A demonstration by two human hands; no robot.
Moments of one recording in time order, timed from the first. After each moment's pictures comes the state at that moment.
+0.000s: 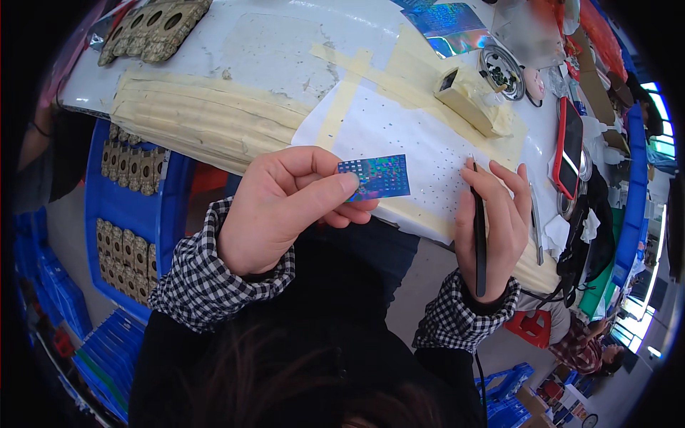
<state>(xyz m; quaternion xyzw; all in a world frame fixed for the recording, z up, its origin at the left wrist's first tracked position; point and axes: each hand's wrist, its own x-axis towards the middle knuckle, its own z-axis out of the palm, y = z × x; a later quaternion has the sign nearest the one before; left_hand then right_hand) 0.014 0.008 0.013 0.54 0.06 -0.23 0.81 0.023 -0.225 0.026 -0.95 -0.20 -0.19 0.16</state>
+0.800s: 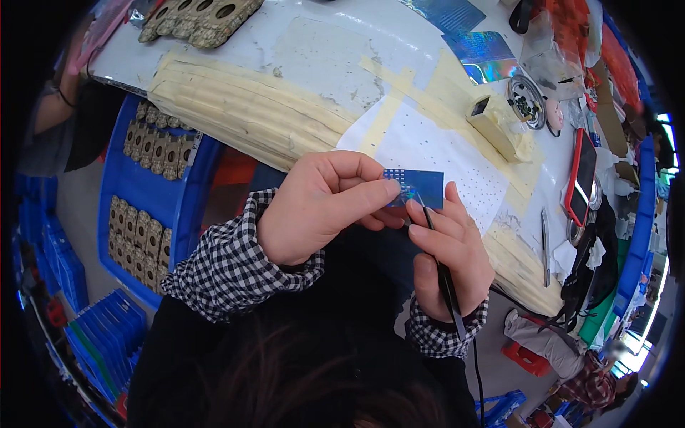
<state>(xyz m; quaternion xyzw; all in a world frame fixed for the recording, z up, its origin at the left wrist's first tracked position) 0.013 0.010 0.012 0.50 0.07 -0.23 0.84 0.005 -0.178 0.022 -0.81 -0.34 -0.10 0.48</state>
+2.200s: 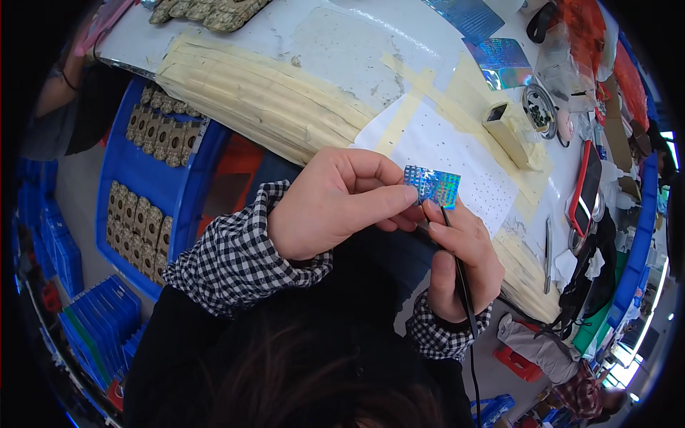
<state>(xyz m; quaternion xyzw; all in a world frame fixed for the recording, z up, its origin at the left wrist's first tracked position) 0.012 0.013 0.013 0.49 0.05 -0.24 0.83 0.004 -0.175 0.017 -0.79 -0.32 -0.09 0.52</state>
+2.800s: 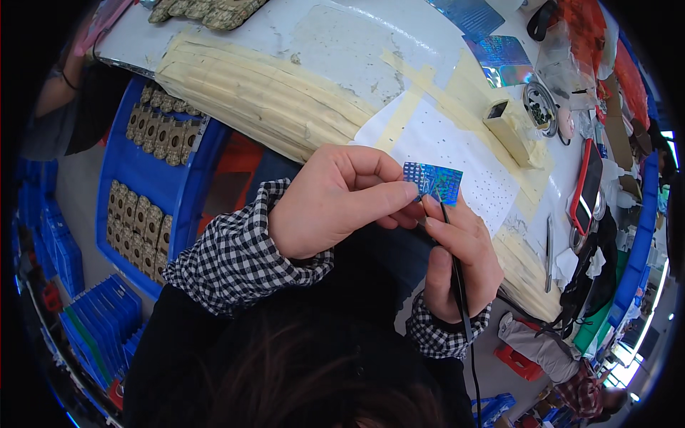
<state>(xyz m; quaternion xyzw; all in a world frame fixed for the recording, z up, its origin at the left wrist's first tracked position) 0.012 0.012 0.013 0.50 0.05 -0.24 0.83 0.003 -0.174 0.021 -0.81 -0.33 -0.09 0.47</state>
